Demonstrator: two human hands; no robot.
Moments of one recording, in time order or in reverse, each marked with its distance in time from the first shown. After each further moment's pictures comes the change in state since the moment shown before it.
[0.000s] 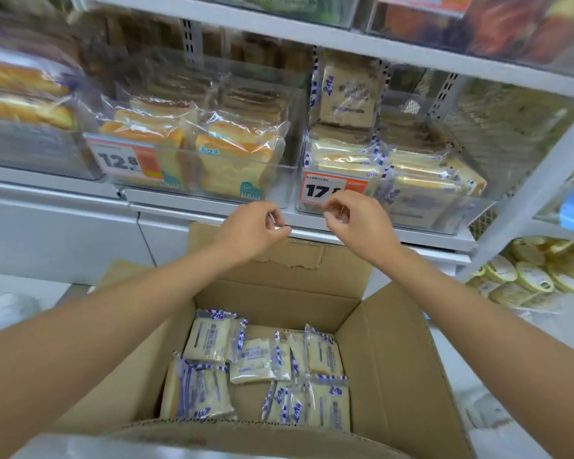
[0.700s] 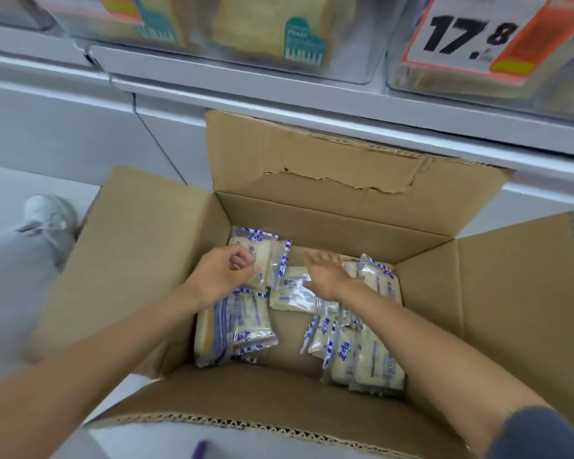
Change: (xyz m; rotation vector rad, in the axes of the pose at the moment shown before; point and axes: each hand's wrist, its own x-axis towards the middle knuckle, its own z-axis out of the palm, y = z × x) left_hand -0.117 -0.188 0.086 -0.187 -0.272 -0.607; right_hand -0.155 0.039 0.300 -0.096 -1.180 0.216
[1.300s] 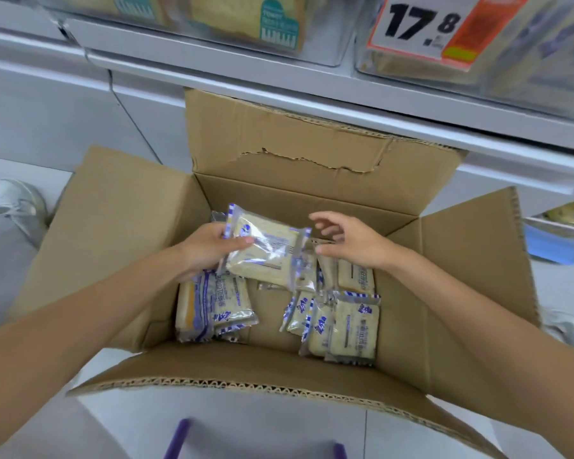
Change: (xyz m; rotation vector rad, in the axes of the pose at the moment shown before) left_hand -0.001 0.020 -0.004 -0.316 -0.246 -0.161; right_hand -0.110 0.028 -0.083 0.677 0.189 -0.135
